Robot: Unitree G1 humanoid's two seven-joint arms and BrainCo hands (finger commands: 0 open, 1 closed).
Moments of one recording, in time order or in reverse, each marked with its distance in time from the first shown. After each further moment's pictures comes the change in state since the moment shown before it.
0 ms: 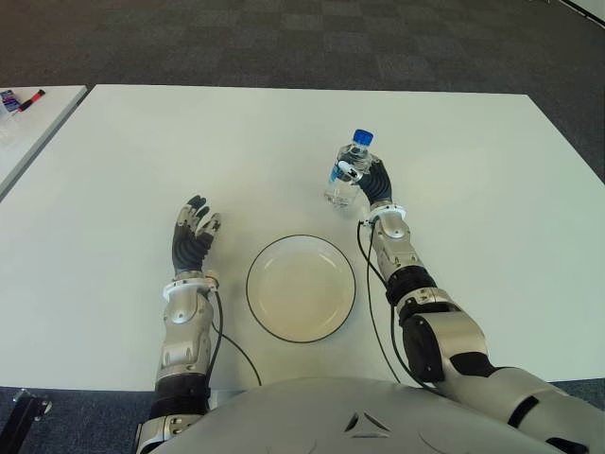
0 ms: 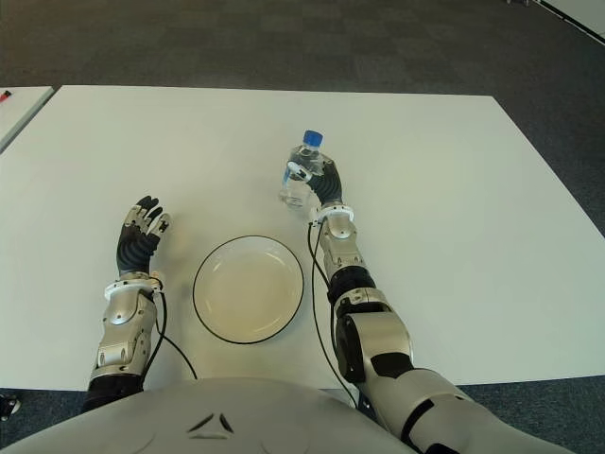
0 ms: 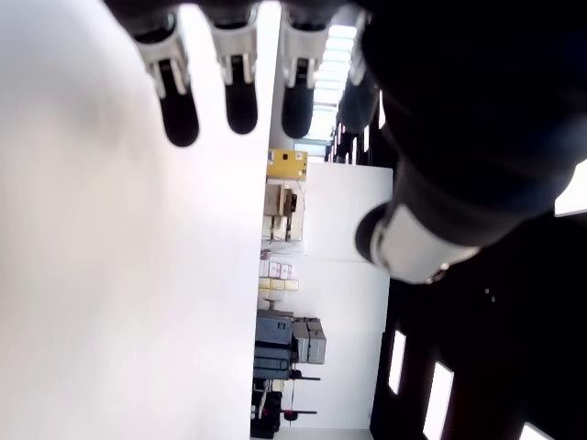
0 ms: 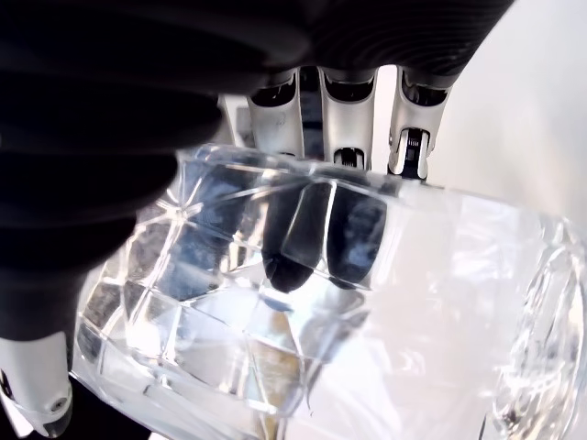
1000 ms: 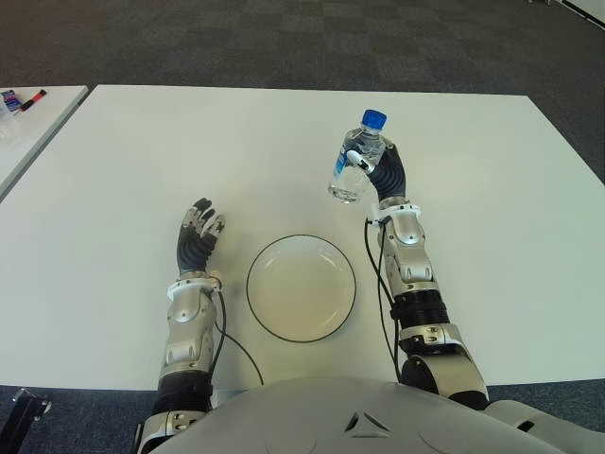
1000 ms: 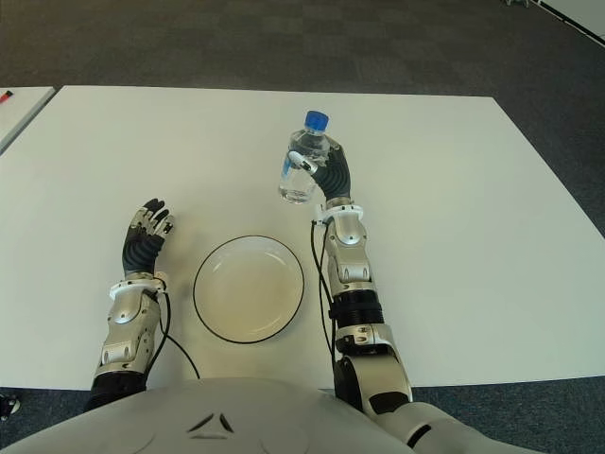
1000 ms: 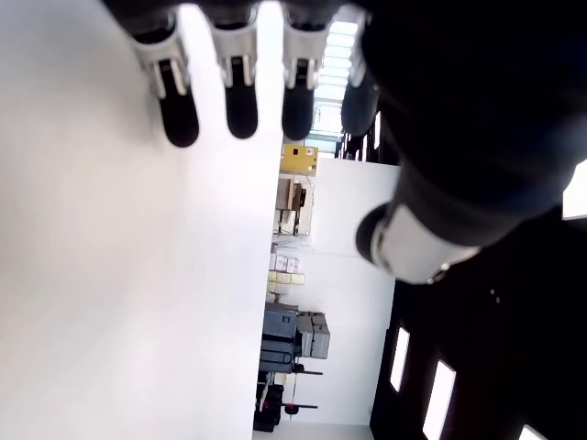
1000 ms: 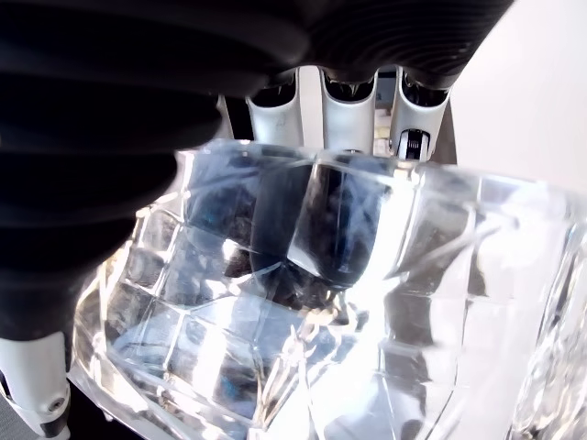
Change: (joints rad) left arm -0.016 -0.004 0.004 0.054 -0.029 -0.013 -0.015; right arm 0.219 0.042 0.056 -0.611 0.000 0.237 0.022
